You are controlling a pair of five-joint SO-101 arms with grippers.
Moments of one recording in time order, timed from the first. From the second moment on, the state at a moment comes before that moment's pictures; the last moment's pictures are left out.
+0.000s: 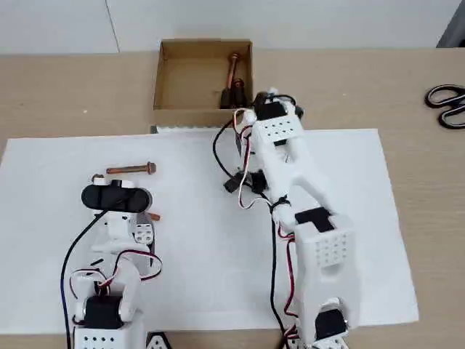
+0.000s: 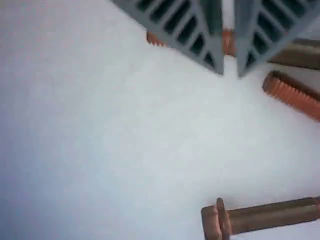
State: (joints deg) left arm -2.5 -103.4 95.3 55.8 1.1; right arm -19.2 36.9 -24.9 88.0 -36.0
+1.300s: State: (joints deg) left arm -7.1 -93.3 73.5 64.9 1.1; right arm -15.6 -4.3 -17.3 95.7 -28.3
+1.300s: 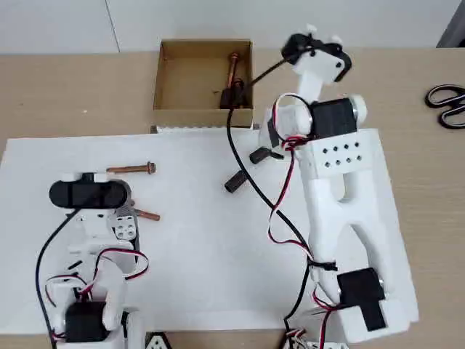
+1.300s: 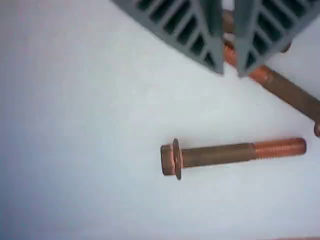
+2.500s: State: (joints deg) left arm -12.7 -4.3 15.9 75.8 36.8; right arm -0.2 -31.8 21.2 95.6 -28.3
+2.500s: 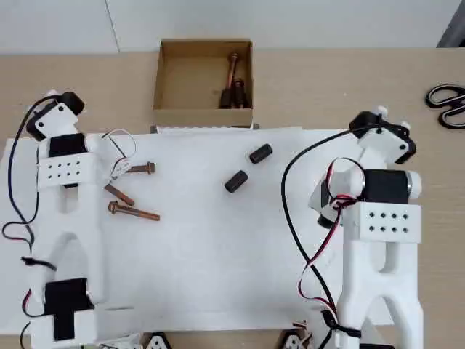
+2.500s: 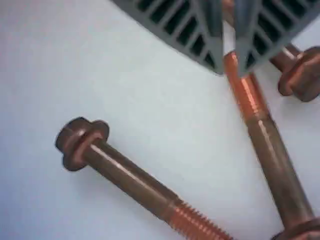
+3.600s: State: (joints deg) left arm -17.9 1.4 15.8 69.1 37.0; right arm -0.2 -32.4 23.6 94.0 -30.2
